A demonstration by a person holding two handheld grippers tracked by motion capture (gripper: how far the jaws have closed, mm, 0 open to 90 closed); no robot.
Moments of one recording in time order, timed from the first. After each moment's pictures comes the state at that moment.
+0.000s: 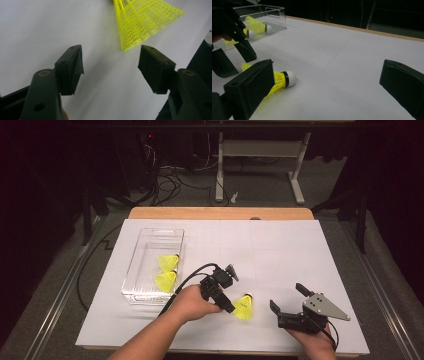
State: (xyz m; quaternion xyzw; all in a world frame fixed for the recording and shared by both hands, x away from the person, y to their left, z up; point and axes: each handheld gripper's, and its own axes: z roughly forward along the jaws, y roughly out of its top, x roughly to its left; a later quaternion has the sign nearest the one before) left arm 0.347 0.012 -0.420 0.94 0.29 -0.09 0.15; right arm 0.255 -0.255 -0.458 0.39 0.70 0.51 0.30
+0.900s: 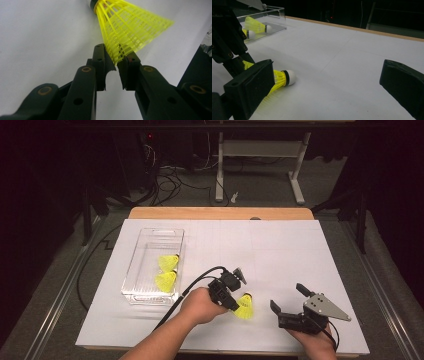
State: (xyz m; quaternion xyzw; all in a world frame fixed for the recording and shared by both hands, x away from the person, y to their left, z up) left arm 0.343 -0.006 -0.426 0.94 0.28 -0.09 0.16; right arm 0.254 -0.256 -0.458 0.39 0.70 0.51 0.30
